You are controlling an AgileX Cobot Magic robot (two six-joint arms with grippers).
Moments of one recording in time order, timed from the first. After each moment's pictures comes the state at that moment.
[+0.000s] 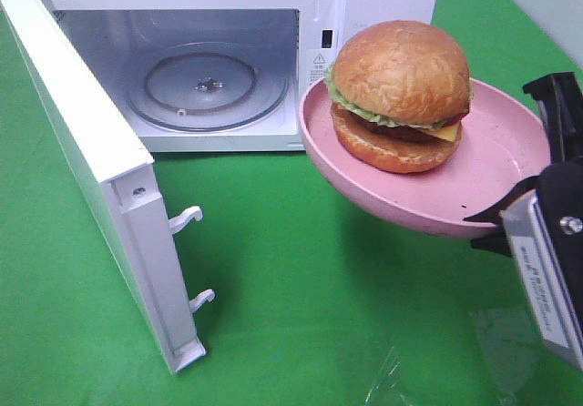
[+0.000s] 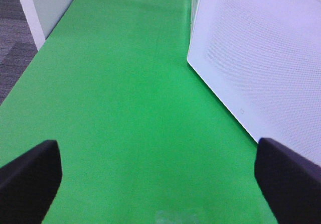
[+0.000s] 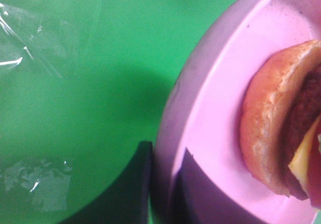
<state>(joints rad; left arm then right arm) 0.03 0.00 -0.52 0.04 1.07 -0.09 0.71 0.91 -0.54 -0.18 0.48 -1.11</state>
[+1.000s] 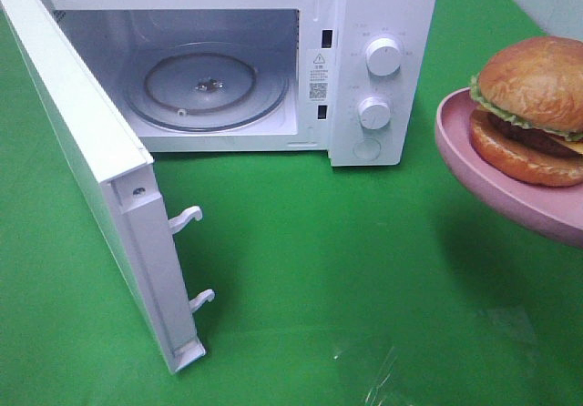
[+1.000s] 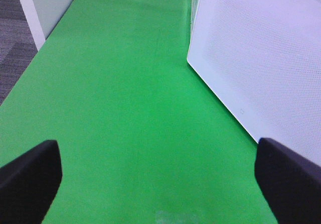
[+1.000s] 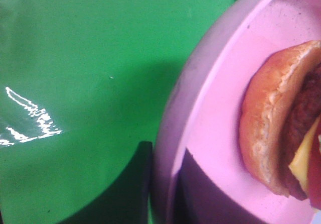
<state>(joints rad) 0.03 0.00 -0.52 0.04 1.07 -0.09 0.71 0.77 -0.54 -0.41 0.79 -0.65</state>
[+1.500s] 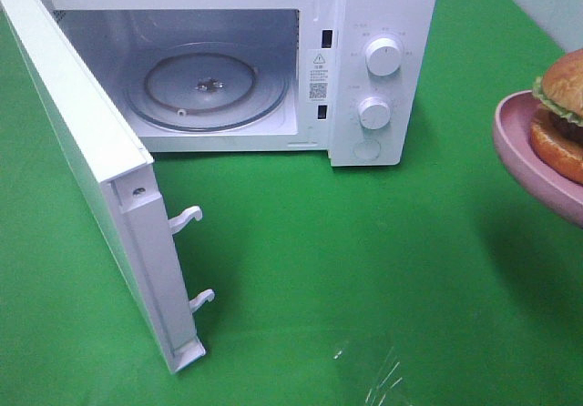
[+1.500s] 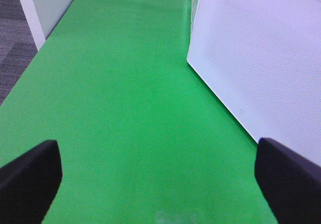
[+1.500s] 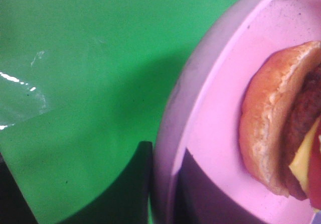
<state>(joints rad) 0.03 0.00 -0.52 0.04 1.07 -0.09 0.71 0.77 -0.54 -0.52 0.90 -0.40</state>
